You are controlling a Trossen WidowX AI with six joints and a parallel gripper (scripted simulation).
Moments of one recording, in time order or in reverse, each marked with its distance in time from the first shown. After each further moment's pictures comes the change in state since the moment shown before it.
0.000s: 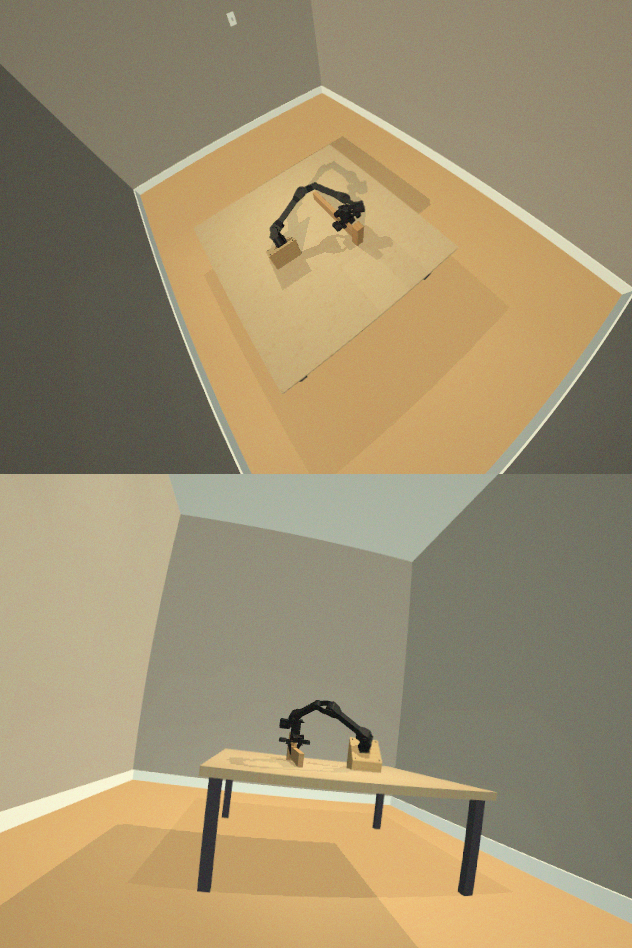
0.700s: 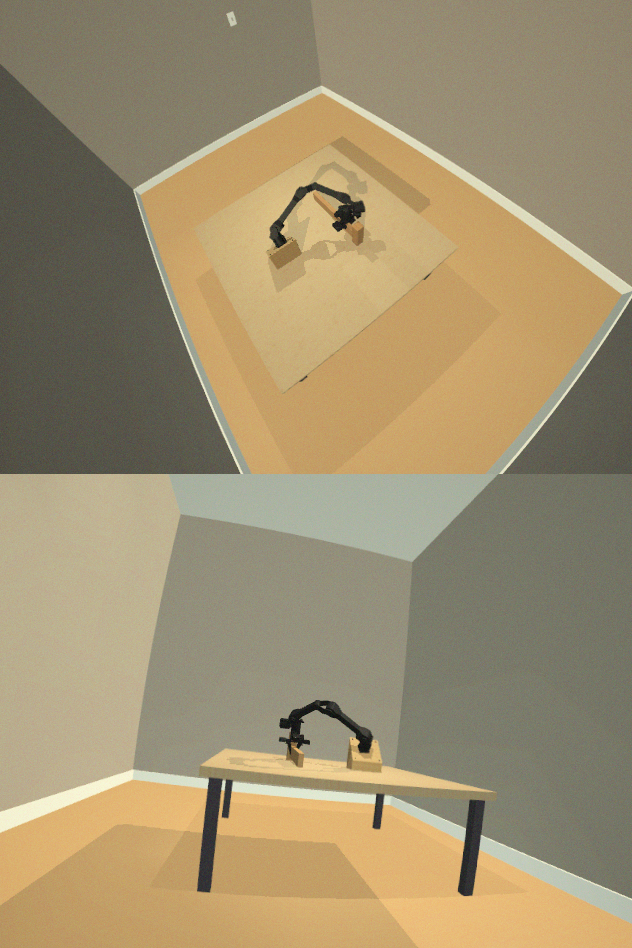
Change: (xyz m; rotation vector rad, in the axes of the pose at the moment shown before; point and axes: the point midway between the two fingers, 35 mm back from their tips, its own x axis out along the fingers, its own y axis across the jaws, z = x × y) arm -0.001 0.000 -0.002 0.000 0.002 0.001
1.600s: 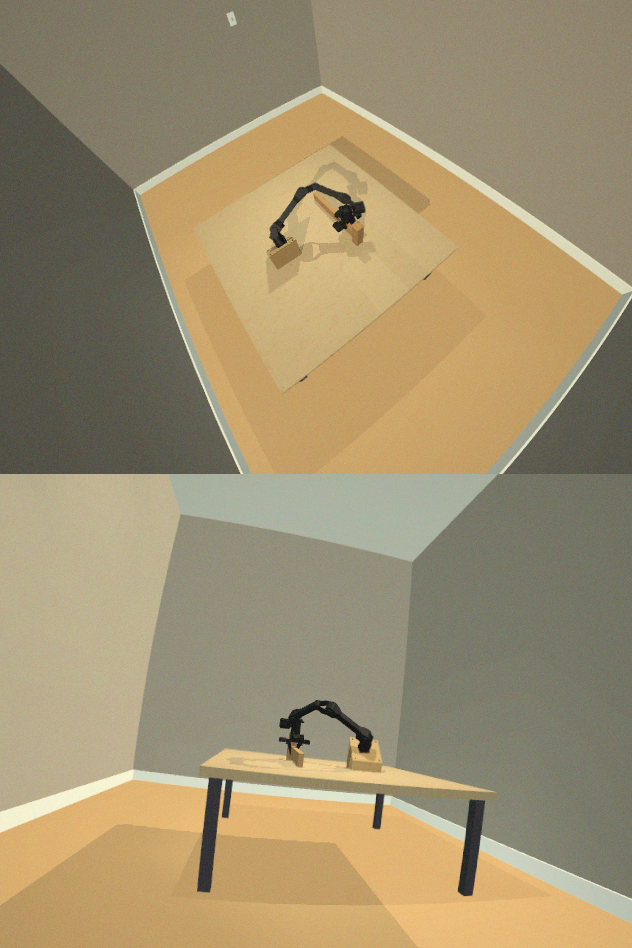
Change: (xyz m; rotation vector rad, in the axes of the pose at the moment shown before) arm 0.000 0.000 -0.003 0.000 0.000 -0.001
